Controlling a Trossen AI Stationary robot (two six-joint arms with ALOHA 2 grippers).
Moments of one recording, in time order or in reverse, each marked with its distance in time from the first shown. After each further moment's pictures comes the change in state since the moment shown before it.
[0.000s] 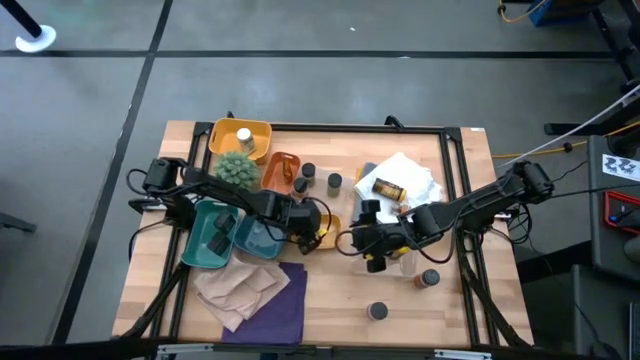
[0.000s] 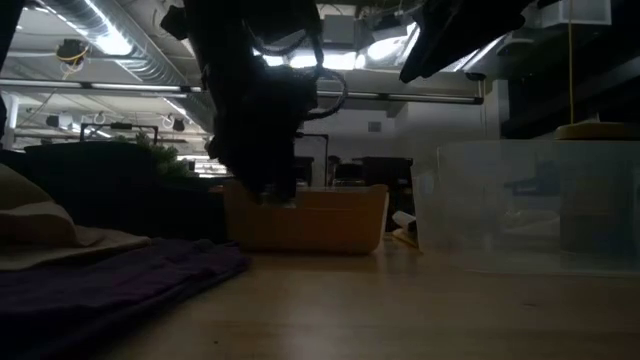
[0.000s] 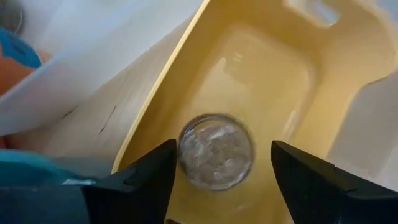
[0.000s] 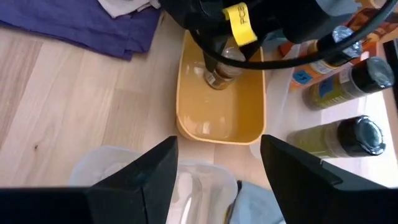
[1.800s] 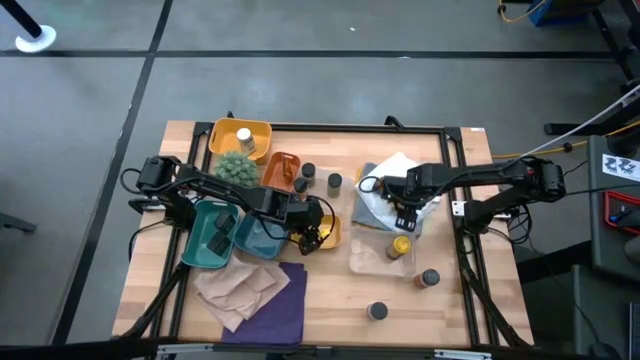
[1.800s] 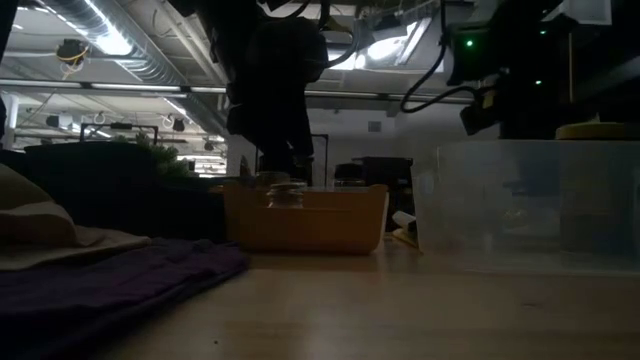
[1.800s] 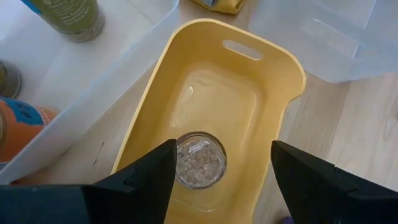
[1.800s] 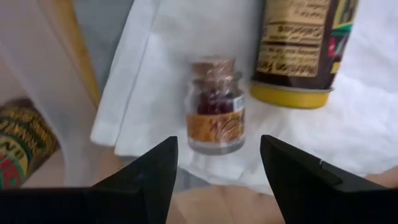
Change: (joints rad) left arm 0.000 -0.050 0.065 -0.020 0.038 0.129; right arm -0.495 -0.144 -0.307 -0.450 -0.311 0.181
